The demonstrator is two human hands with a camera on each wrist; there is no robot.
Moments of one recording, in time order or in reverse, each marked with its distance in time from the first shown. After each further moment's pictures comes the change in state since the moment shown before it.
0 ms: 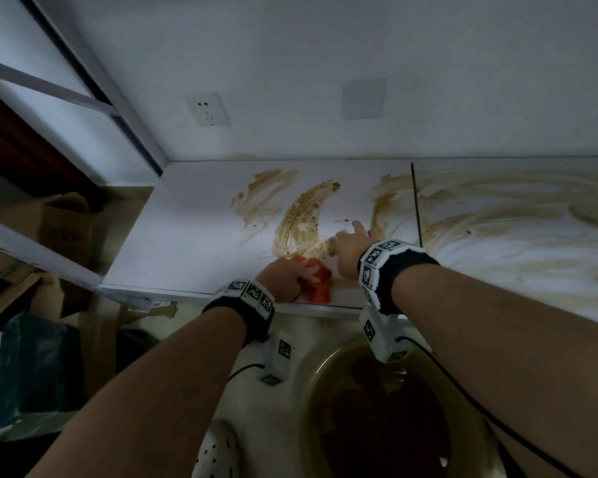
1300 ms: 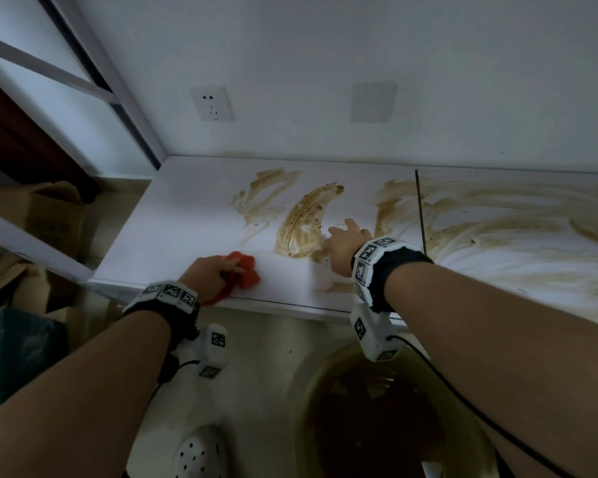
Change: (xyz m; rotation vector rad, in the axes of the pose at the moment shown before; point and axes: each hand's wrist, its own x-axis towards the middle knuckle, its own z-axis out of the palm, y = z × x) left_hand -0.048 -0.115 -0.004 -0.139 0.266 -0.202; right_hand 0.018 -0.018 -0.007 -0.055 0.022 -0.002
